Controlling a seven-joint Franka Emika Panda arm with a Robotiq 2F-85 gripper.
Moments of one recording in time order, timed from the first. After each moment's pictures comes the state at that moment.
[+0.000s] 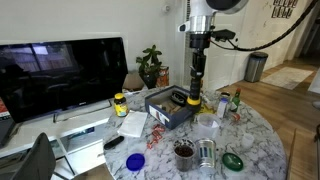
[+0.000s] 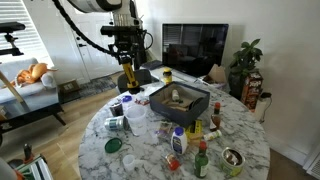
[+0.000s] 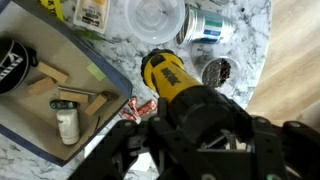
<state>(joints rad) 0.08 -0.04 0.16 -2.02 0.08 1.98 -0.53</state>
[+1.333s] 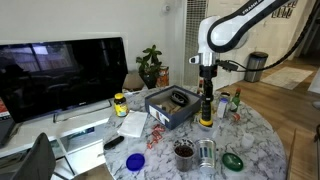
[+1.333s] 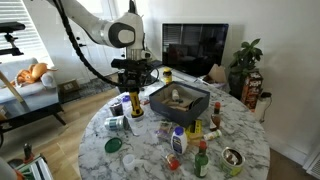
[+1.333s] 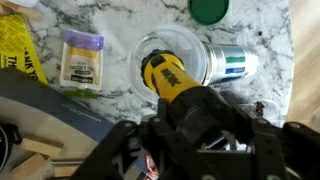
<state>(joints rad) 0.07 0.07 0.06 -2.23 0.12 2.19 -0.54</state>
